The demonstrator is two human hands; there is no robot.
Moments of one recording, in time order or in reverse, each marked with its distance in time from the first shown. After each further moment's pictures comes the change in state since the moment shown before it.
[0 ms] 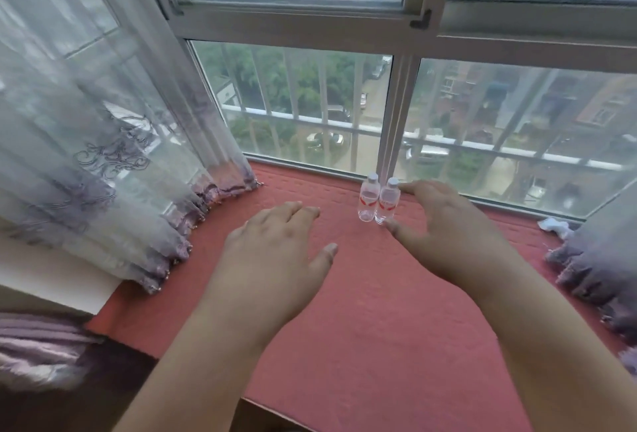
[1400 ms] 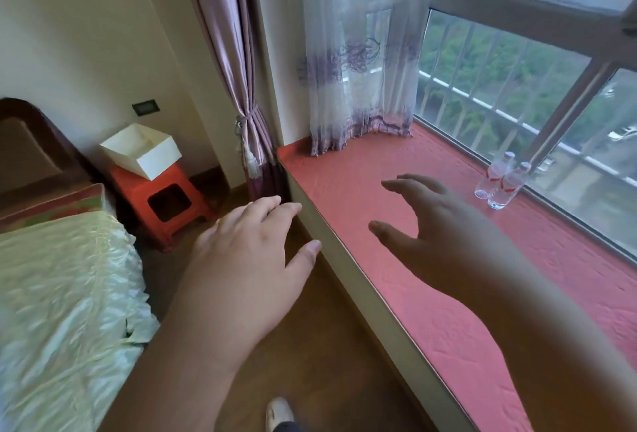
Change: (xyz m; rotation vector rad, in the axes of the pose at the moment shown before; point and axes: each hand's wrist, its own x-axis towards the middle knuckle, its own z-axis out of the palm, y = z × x) left_hand -0.509 0.158 -0.021 -0.007 0.201 -0.772; right_hand -0.391 -0.024 -0.023 -0.114 -0.276 -0.763
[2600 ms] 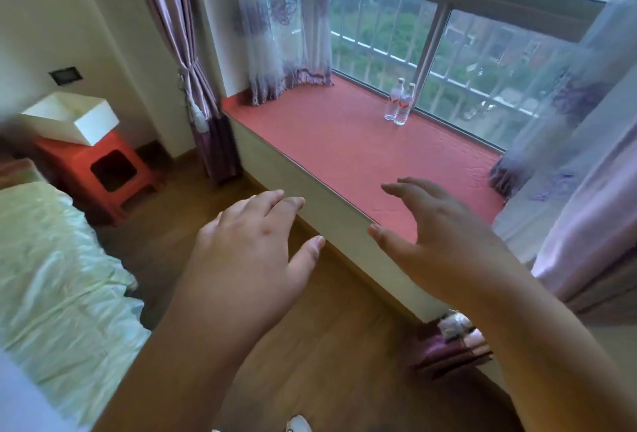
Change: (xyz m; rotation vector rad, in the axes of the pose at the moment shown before) left_hand -0.366 -0.068 -0.017 -0.058 -0.070 0.308; right_hand -0.413 -0.132 0.073 -0.044 0.093 0.279
